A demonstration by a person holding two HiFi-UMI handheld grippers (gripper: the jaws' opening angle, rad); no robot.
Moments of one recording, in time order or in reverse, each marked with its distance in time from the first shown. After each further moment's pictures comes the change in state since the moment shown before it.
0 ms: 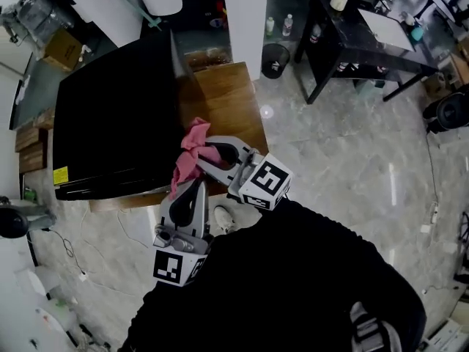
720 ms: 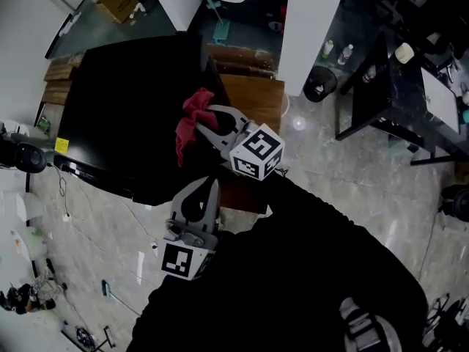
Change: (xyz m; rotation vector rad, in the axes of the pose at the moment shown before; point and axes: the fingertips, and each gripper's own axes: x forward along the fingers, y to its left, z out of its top) left arm 0.130 0.032 -0.032 0.002 0.049 0.348; right arm 0.082 -0.158 0.006 0.096 0.049 0.240
